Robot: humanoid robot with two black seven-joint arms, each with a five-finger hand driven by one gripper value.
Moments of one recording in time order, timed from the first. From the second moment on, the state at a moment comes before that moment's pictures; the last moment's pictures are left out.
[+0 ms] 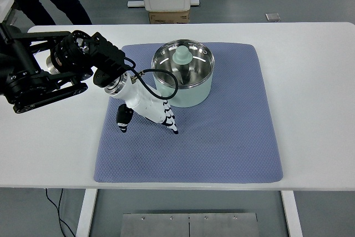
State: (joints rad) left arm -1.43 0.43 0.12 -1.21 1.94 -0.43 -0.61; right arm -0.01 0.00 0.42 0.10 -0.54 -0.02 0.06
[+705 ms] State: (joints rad) left arm -1.43 0.53 0.13 -1.21 1.94 -0.42 -0.61; right arm -0.01 0.00 0.42 0.10 -0.54 -0.02 0.06
